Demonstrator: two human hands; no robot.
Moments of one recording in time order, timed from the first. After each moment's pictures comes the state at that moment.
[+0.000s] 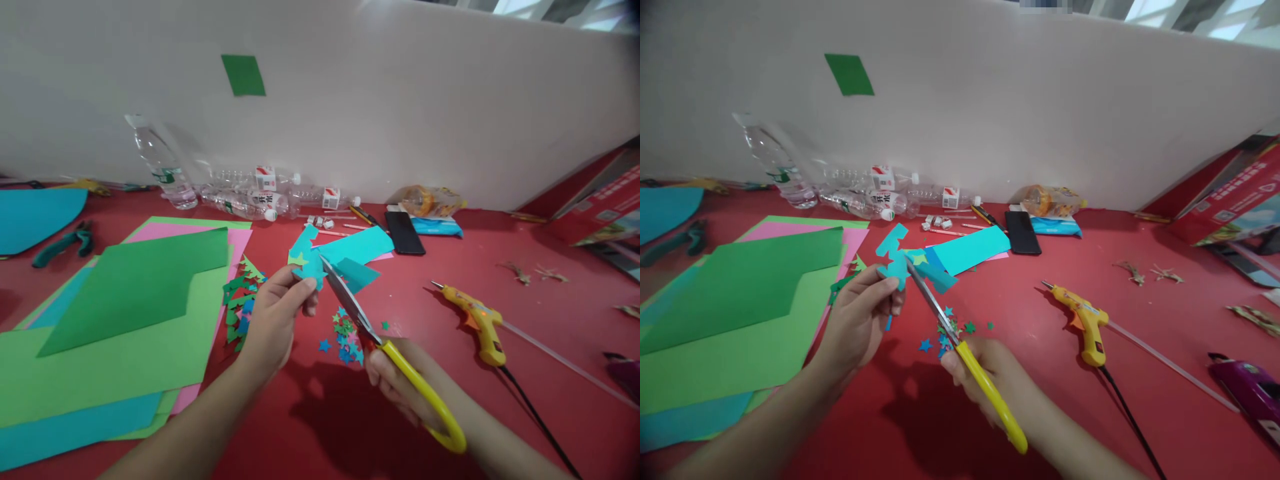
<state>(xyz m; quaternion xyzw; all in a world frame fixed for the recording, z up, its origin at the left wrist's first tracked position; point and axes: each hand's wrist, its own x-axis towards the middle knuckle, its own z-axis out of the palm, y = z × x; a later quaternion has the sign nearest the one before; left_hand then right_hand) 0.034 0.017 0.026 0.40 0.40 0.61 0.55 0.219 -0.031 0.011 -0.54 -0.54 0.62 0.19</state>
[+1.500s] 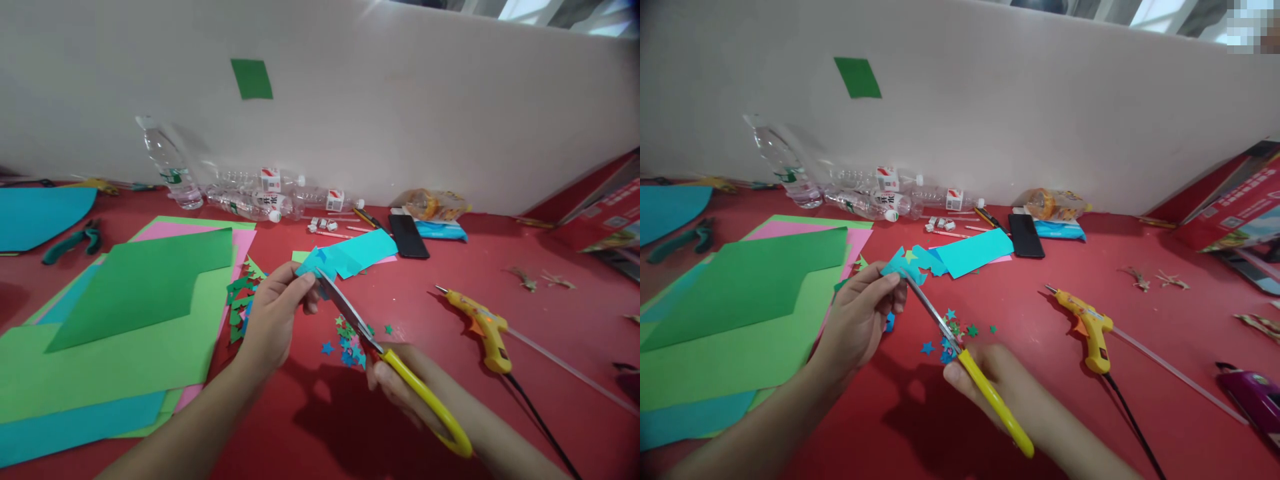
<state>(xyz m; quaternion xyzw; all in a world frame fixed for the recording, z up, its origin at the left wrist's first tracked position) 0.028 0.021 0.022 0.43 0.40 0.61 0.53 0.234 -0.026 0.015 -0.44 -0.68 0.55 0.17</state>
